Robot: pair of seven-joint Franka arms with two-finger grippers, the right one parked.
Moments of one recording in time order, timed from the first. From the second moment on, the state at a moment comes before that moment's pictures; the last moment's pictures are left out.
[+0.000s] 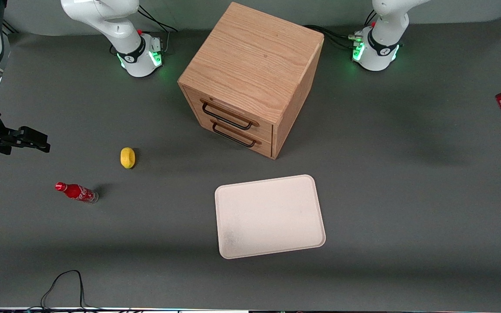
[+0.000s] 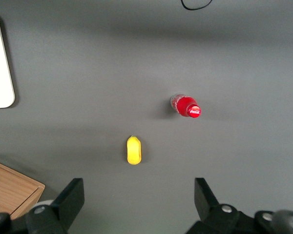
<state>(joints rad) 0.34 0.18 -0.03 -1.59 0.11 1.50 -0.03</state>
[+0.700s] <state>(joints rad) -0.11 0.52 -0.19 -1.22 -0.03 1.56 -0.58</state>
